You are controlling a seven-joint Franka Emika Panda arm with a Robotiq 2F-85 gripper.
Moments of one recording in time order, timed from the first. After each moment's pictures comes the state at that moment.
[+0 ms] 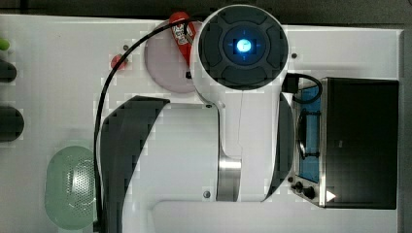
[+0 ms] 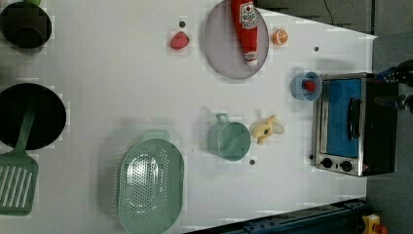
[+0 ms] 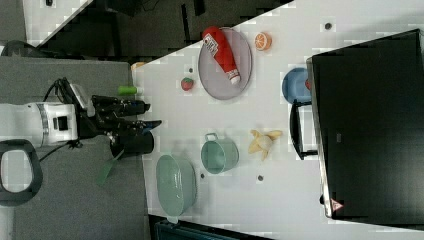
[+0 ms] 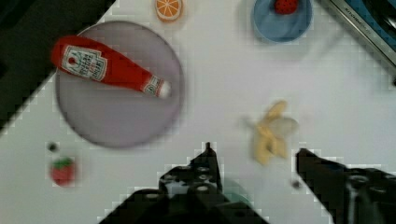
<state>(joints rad) -0.01 -0.03 -0.01 -1.79 -0.01 0.20 0.06</state>
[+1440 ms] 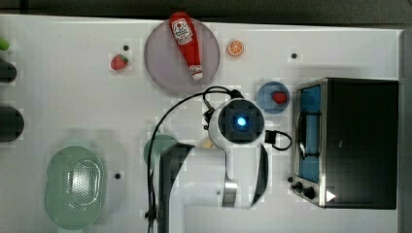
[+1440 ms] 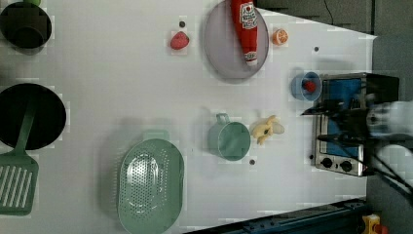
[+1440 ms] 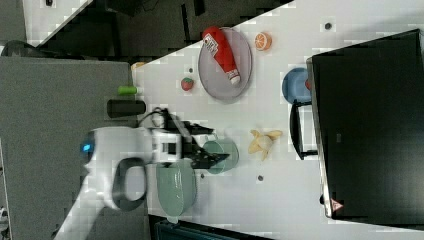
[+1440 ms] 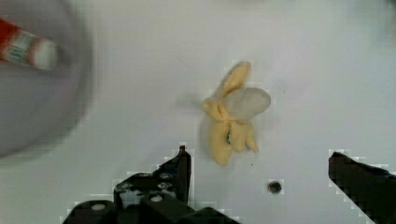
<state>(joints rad) -0.02 -0.01 -0.04 -2.34 -0.01 0.66 0.07</state>
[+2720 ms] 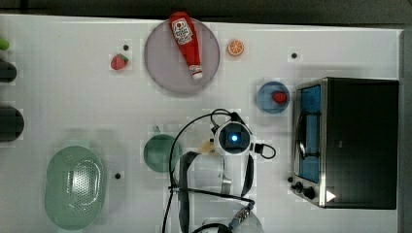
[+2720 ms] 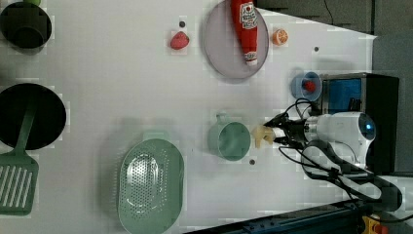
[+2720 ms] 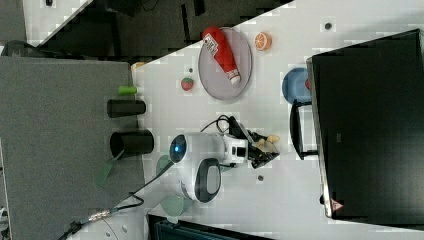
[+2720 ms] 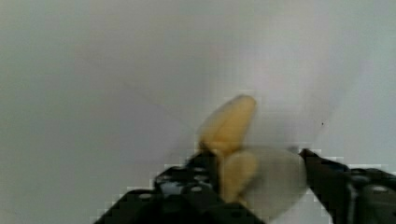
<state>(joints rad) -0.01 0.39 -0.10 -2.47 -0.02 1.19 0.07</state>
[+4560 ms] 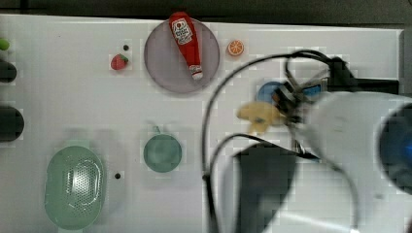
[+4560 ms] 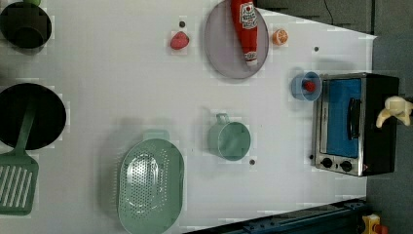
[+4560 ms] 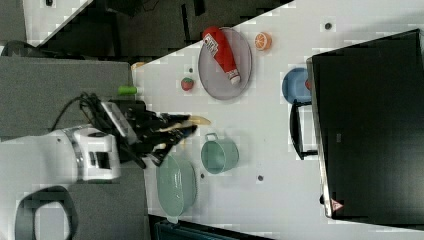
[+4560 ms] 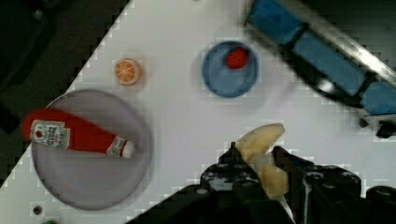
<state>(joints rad) -0.02 -0.16 -0.27 -1.96 -0.01 0.36 -0.11</state>
